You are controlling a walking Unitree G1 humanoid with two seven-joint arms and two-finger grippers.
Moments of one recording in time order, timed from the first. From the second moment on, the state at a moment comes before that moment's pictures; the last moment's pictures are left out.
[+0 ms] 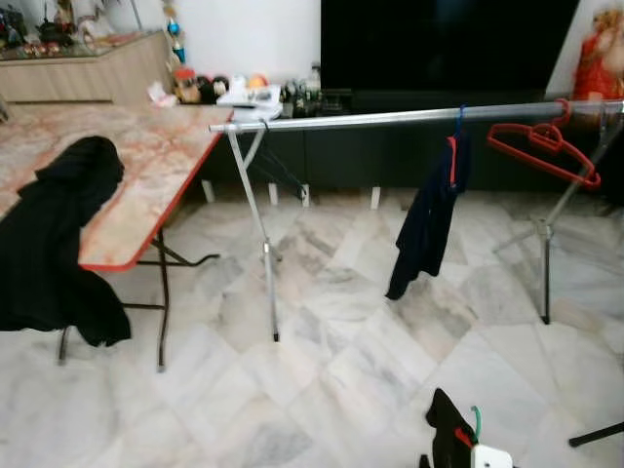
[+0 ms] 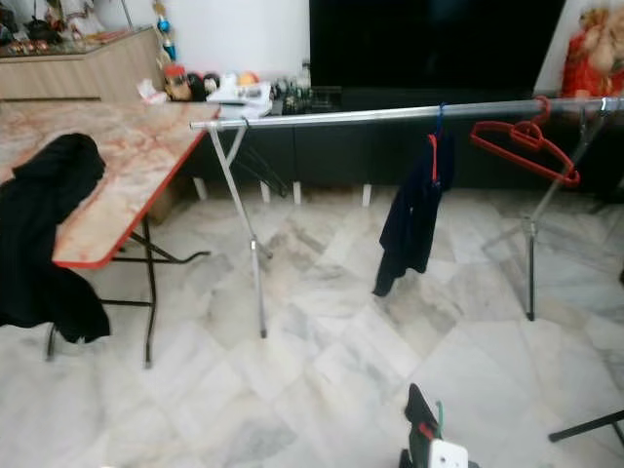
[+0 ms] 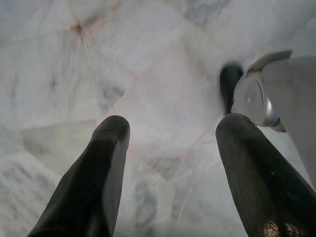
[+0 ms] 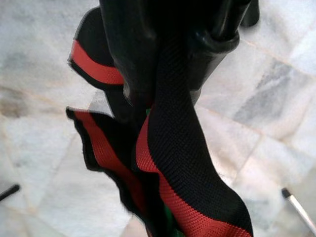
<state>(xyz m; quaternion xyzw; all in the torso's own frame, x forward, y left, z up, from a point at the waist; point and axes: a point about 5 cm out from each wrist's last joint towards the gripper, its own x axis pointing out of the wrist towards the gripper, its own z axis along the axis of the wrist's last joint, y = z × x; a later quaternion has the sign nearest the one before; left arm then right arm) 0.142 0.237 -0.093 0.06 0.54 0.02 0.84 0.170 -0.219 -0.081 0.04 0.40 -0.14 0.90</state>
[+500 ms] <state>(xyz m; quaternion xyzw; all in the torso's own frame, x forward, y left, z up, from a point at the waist) 0.155 0.238 -0.087 0.06 0.52 0.02 0.85 0.176 -0.216 -0.079 0.04 0.40 -0.14 0.91</state>
